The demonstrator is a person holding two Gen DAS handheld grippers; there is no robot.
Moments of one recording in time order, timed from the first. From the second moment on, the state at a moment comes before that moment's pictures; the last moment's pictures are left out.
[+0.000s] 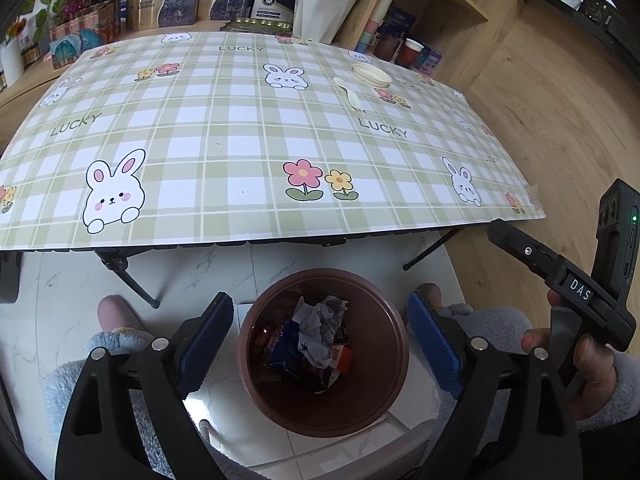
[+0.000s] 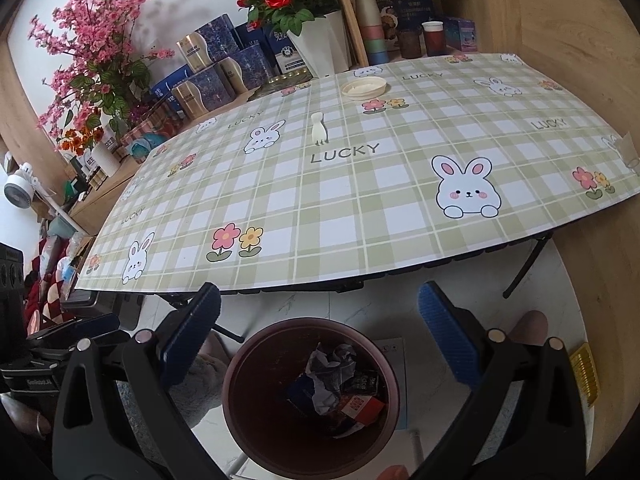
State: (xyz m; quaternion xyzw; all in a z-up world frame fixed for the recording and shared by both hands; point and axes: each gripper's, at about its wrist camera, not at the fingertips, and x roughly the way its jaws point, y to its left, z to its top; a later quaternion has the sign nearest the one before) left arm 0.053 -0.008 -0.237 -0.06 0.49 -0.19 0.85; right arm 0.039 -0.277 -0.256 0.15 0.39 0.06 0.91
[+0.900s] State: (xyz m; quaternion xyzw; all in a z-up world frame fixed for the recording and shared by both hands) left arm 0.069 -0.001 -0.243 -0.06 0.49 -0.16 0.86; right arm 0.050 -0.283 -0.273 0.16 0.41 0.06 0.89
